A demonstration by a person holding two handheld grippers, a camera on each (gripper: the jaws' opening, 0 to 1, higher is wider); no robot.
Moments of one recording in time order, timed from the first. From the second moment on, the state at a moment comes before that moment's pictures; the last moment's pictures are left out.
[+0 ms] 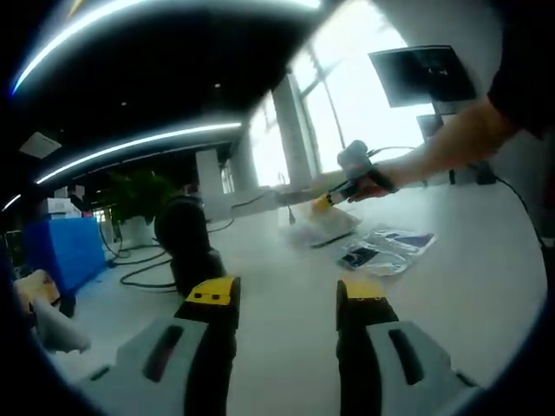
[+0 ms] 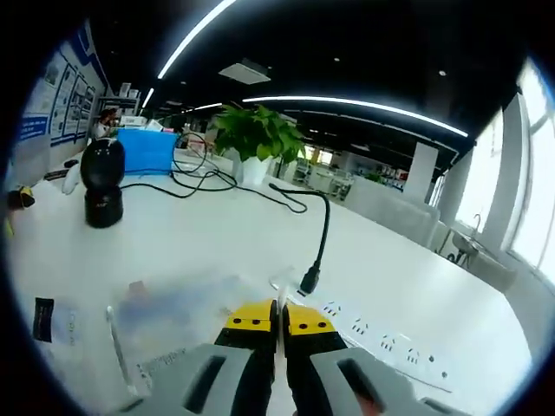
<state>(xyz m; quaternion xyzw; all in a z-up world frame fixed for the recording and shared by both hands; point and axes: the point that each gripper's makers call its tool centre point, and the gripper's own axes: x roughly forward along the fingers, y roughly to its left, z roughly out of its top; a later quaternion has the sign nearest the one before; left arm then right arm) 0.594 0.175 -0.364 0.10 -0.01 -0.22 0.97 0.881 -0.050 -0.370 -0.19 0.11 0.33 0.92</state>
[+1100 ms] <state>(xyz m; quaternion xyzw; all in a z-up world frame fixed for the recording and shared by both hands) 0.594 0.172 -0.365 0.12 -0.01 -0.22 0.97 0.880 -0.092 -0.342 -0.11 0.09 0.24 0.96</state>
